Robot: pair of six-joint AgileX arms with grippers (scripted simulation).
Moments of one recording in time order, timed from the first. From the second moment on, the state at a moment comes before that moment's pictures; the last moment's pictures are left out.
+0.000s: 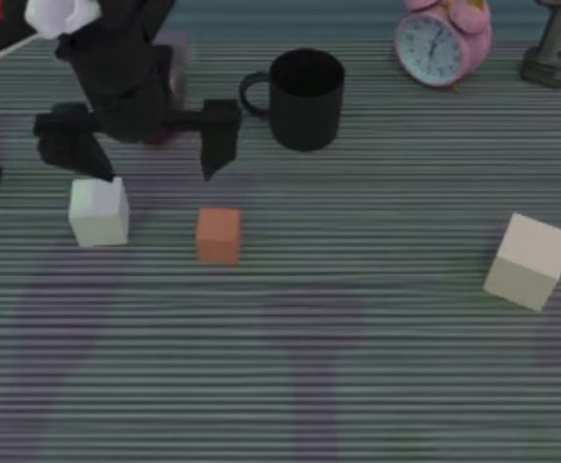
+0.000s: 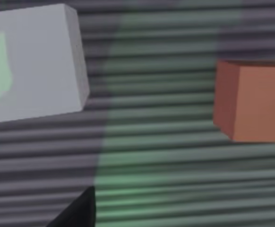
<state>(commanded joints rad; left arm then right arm) -0.40 1.99 1.70 -1.10 0.00 -0.33 0.00 0.00 0.00 0.00 0.00 0.00</state>
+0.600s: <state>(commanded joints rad) -0.46 2.31 2.02 -1.28 0.00 -0.39 0.00 0.00 0.00 0.00 0.00 0.00</state>
